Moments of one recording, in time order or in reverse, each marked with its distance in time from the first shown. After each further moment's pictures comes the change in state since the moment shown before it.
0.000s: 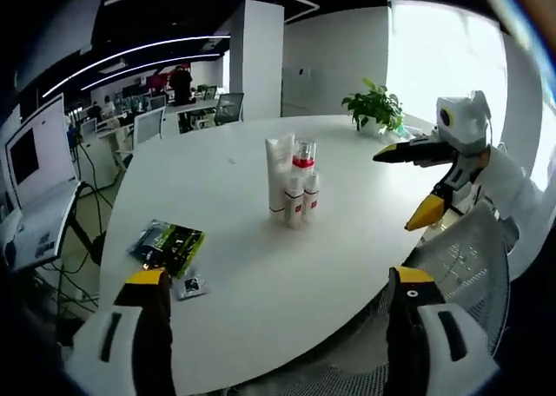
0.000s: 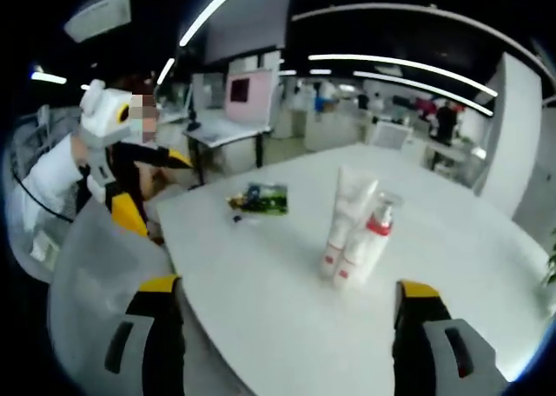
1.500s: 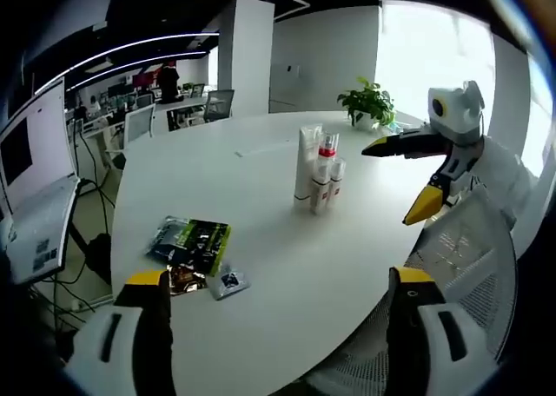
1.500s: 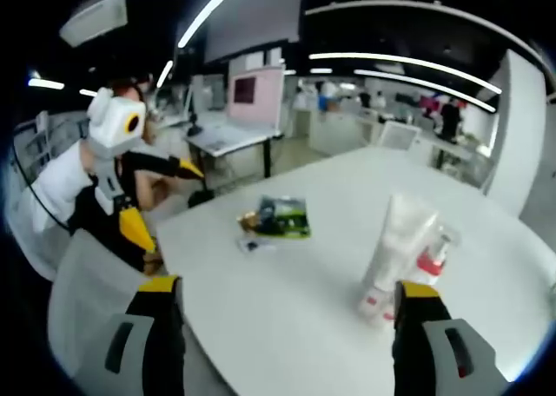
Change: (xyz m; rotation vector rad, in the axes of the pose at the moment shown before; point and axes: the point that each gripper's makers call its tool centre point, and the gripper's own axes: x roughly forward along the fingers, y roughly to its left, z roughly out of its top) left arm -0.001 0.096 -0.012 0.028 0.014 -0.089; right arm 0.083 0.049 0.053 0.032 -0.010 0.010
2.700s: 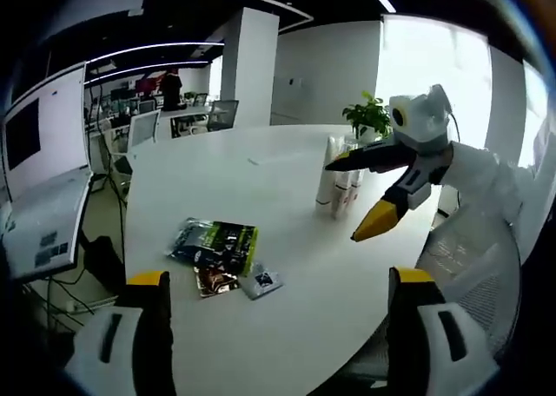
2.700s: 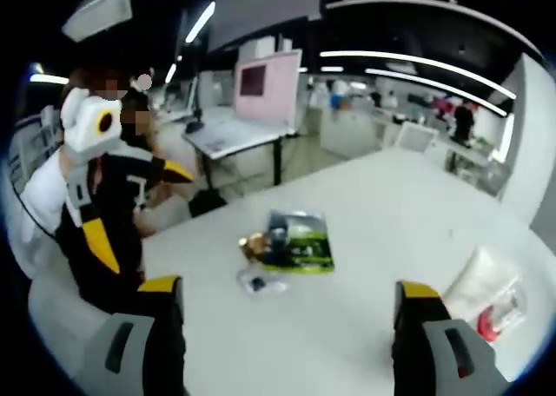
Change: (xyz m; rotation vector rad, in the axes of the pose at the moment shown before) left arm -0.014 0.049 -0.007 -0.027 -0.073 -0.018; right arm 0.100 0.013 0.030 -0.030 0.031 0.049
